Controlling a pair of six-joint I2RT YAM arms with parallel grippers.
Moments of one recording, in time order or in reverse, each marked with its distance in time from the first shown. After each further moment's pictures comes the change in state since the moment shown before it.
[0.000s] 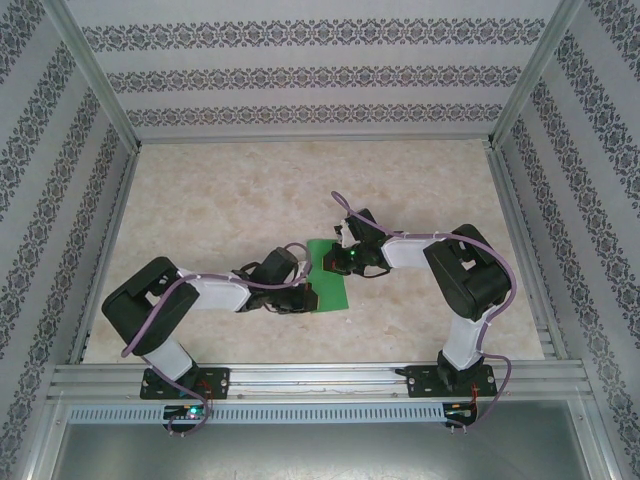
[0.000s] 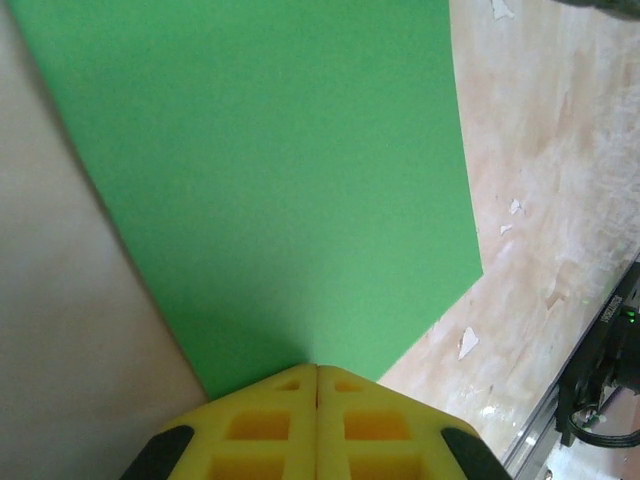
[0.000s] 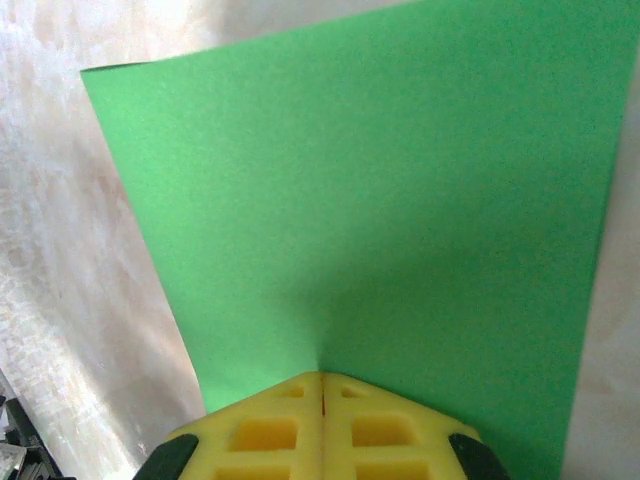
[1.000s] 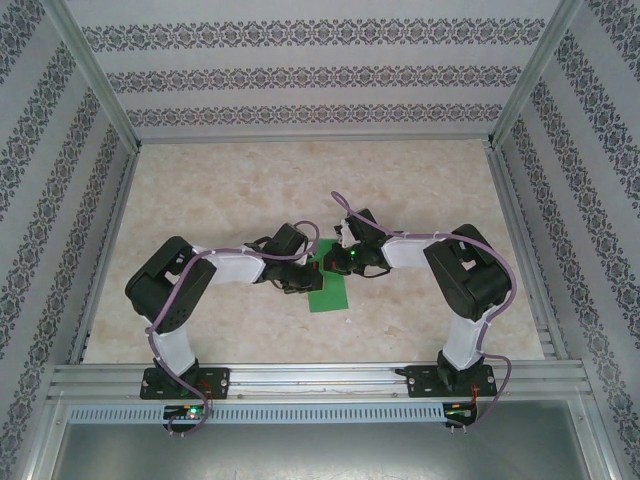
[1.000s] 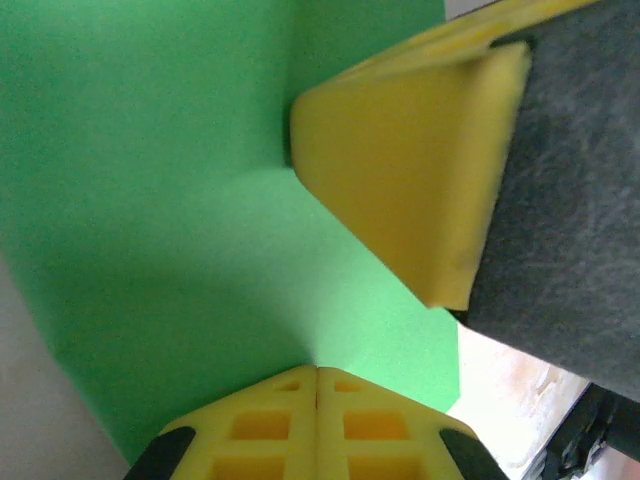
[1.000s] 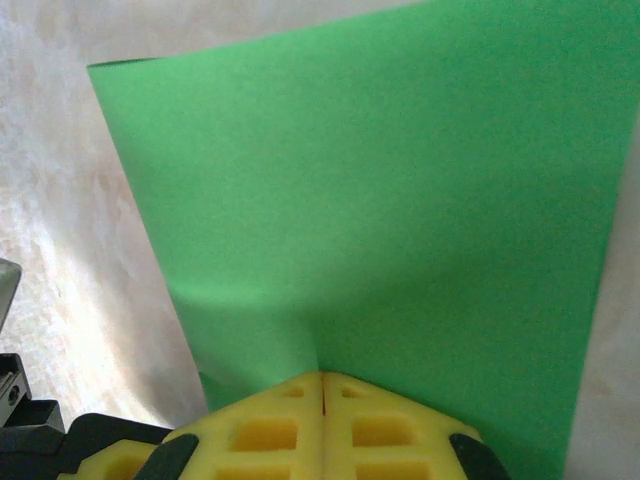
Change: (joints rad) left arm 0.093 0.175 0.282 -0.219 0.034 0.081; right arm 0.000 -0.003 0.000 0.000 0.000 -0.006
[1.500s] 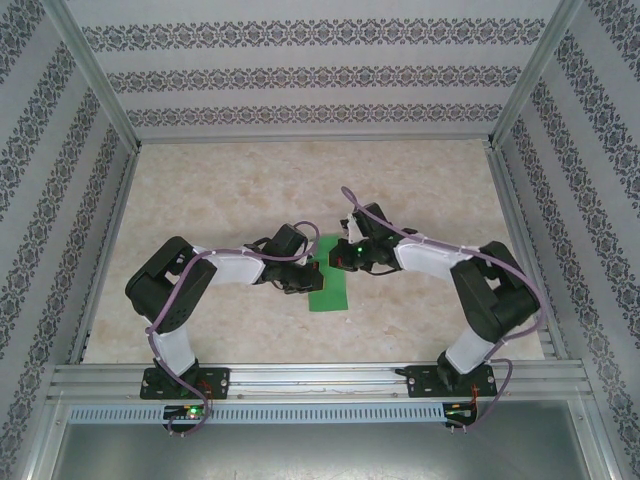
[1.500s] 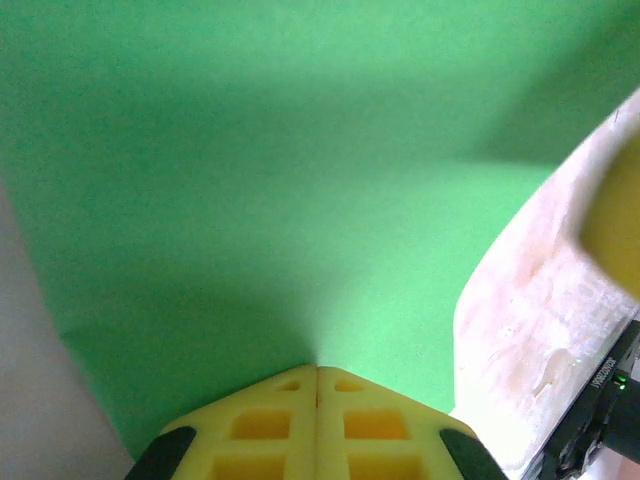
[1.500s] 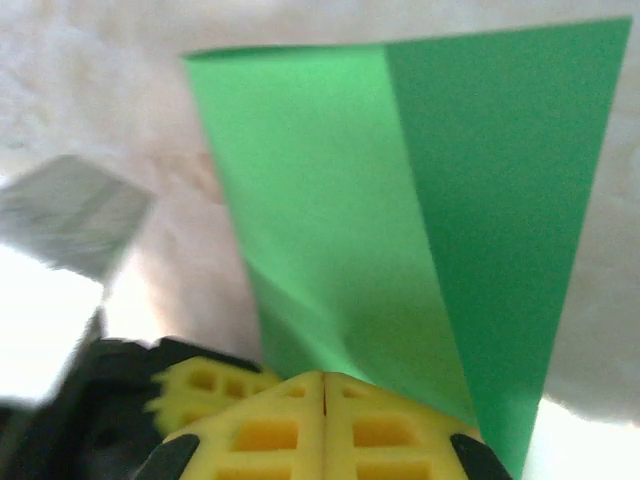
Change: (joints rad) left arm -0.001 0.000 -0.013 0.031 0.002 -0.006; right arm 0.000 -0.208 -0.028 -0.131 0.034 -0.024
